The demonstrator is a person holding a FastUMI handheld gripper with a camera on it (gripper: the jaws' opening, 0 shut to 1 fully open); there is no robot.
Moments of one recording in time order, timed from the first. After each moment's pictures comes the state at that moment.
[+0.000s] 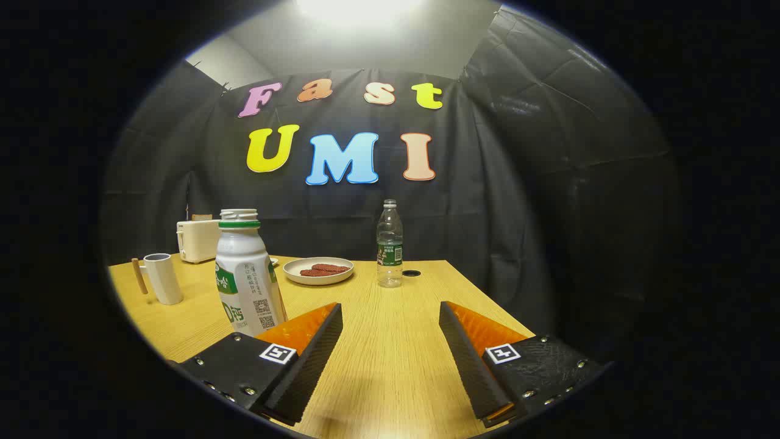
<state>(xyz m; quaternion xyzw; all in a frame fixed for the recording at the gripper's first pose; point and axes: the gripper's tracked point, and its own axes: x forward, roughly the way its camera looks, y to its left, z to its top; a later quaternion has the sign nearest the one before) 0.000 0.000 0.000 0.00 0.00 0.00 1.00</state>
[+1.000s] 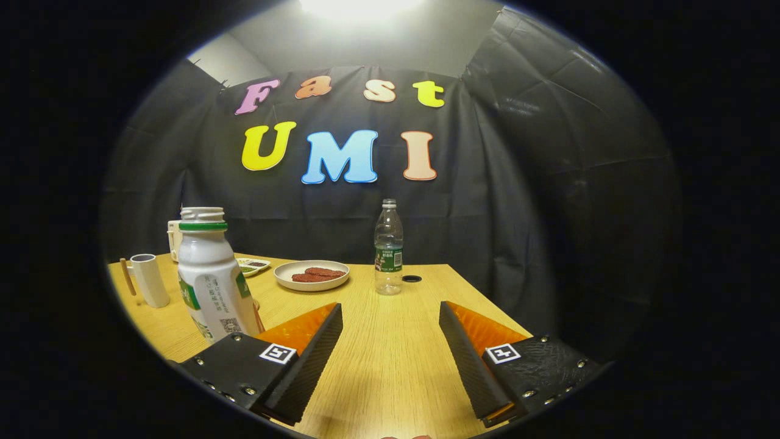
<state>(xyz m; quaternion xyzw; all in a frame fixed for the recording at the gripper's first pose) 0.047 0.001 0.006 -0.01 -0.01 -0.01 1.00</state>
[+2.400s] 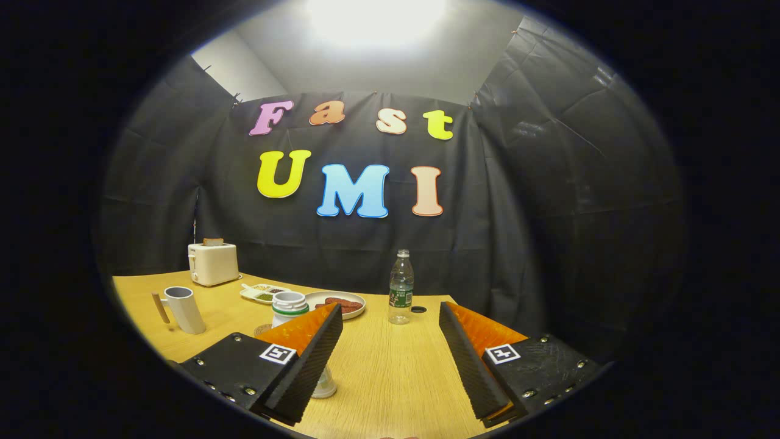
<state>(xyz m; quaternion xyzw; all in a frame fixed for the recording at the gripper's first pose) -0.038 0.027 0.085 -0.02 -0.05 0.00 1.00</state>
